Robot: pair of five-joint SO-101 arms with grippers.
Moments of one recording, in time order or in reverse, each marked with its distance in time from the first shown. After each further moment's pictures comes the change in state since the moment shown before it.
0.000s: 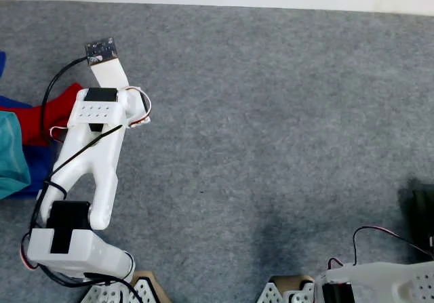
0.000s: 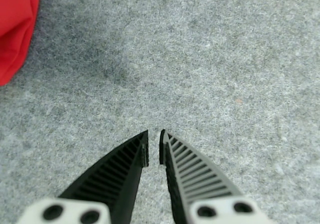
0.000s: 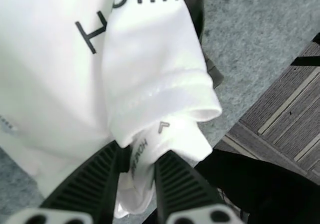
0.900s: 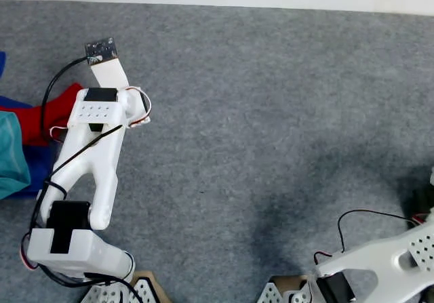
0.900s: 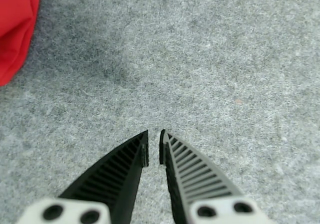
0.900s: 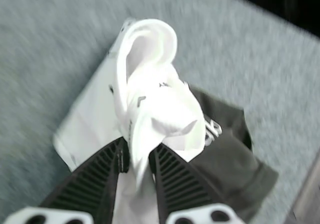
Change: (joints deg) left arm 0.0 0.0 0.0 0.0 0.0; right arm -19.1 13.4 -40.8 5.9 -27.3
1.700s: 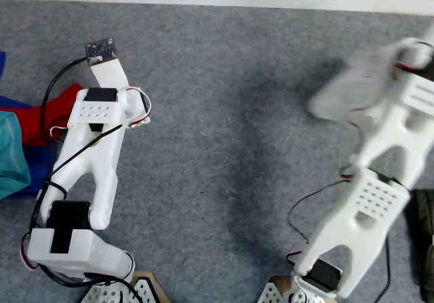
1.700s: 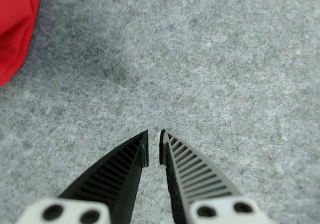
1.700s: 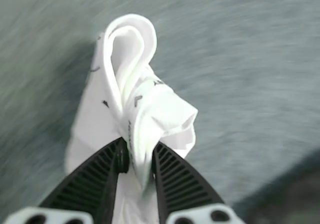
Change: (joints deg) left arm 0.0 0.0 0.0 0.2 0.0; right arm -35.9 0.4 -6.5 -0.1 -8.7
